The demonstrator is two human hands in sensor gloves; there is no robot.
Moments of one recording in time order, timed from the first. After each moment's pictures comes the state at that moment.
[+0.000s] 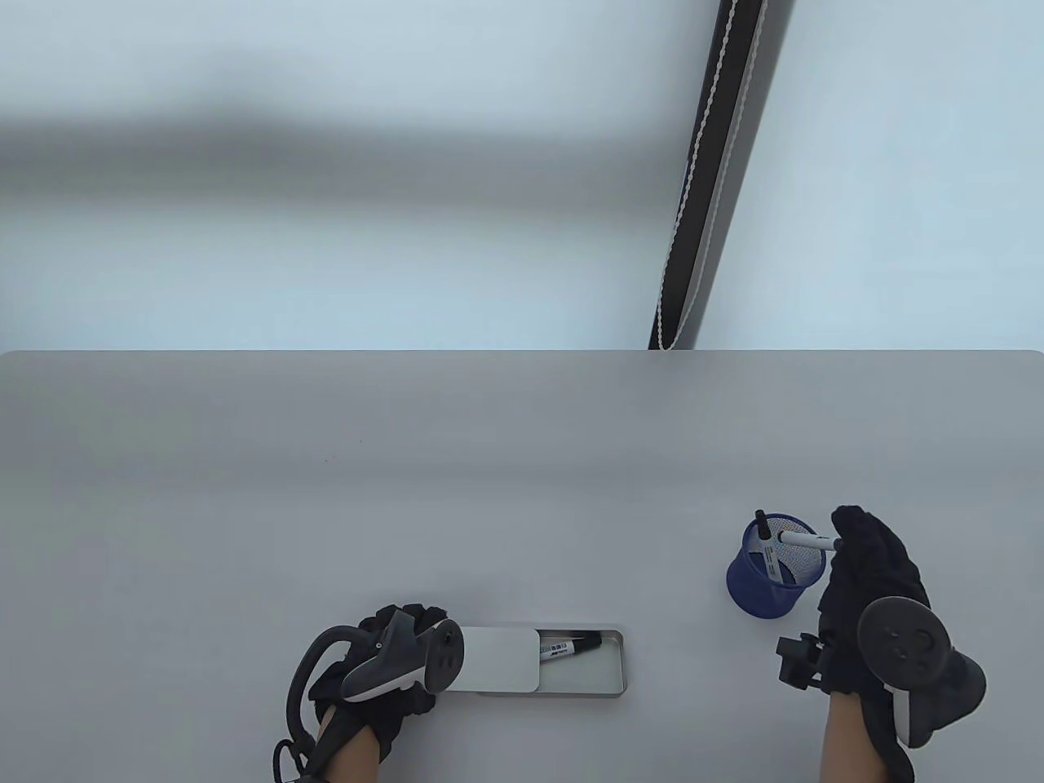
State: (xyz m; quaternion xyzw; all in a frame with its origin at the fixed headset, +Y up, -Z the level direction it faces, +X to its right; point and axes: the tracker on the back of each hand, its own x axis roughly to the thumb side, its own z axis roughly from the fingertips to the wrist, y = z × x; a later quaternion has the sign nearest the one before) left_hand -0.156 -0.760 -0.268 -0.22 -0.14 -0.12 0.96; right_hand 0.298 -0.665 -0.248 -0.21 -0.33 0.89 0.23
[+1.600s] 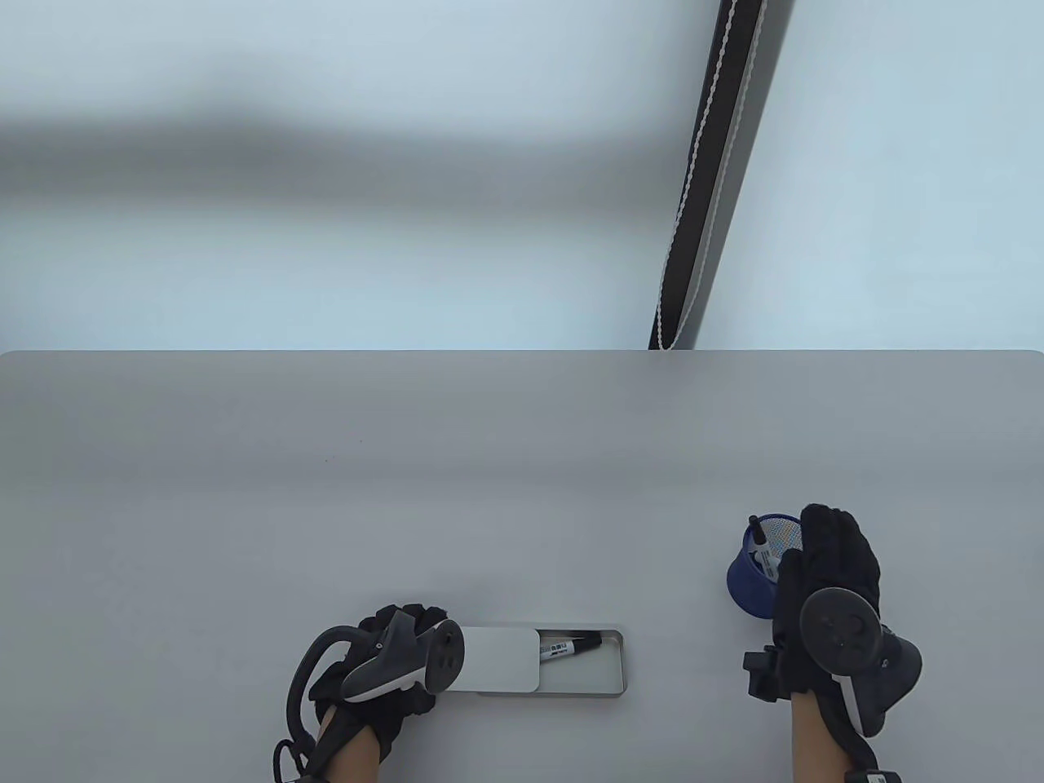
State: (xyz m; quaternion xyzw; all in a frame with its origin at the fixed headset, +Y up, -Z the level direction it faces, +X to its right) left_hand -0.155 -0.760 -0.268 -0.22 -0.14 -0.12 0.96; right_hand 0.256 -0.681 -0.261 -0.16 -0.29 0.92 0.19
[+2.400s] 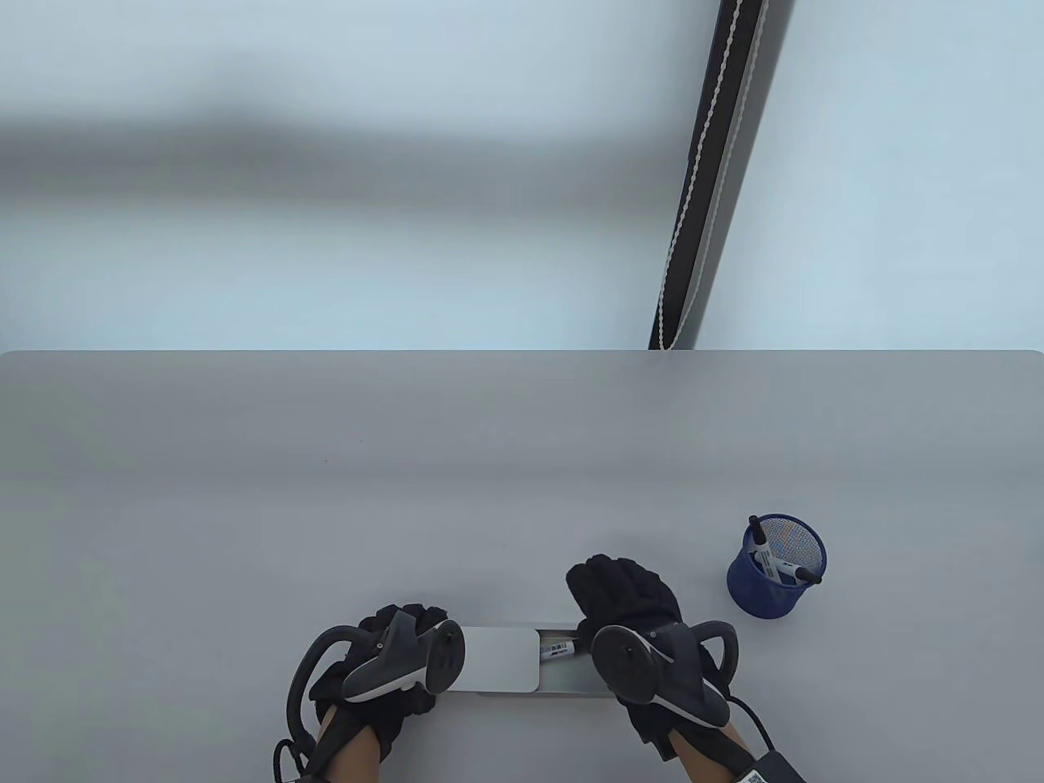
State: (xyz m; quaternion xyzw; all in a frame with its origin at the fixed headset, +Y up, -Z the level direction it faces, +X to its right) left_hand -0.155 -0.760 -0.268 -0.22 -0.14 -0.12 0.96; right_hand 0.097 -0.717 -0.260 0.16 -0.09 0.98 0.05
